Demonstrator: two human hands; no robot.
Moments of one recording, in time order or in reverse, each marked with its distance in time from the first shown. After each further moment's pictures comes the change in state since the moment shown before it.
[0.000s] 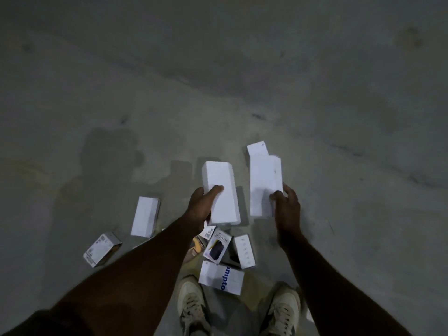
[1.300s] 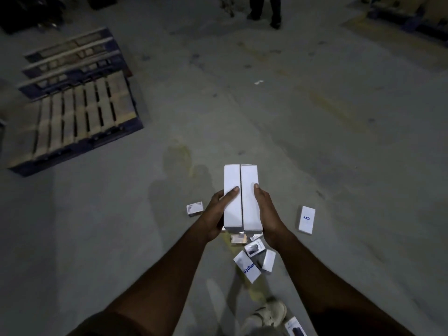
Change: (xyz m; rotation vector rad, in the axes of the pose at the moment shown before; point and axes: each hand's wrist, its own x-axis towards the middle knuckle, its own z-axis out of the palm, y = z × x) left_hand -0.526 0.077 -0.125 -0.564 0.114 0.348; right_hand -0.444 -0.255 -0.003 -0.272 -0.936 -0.036
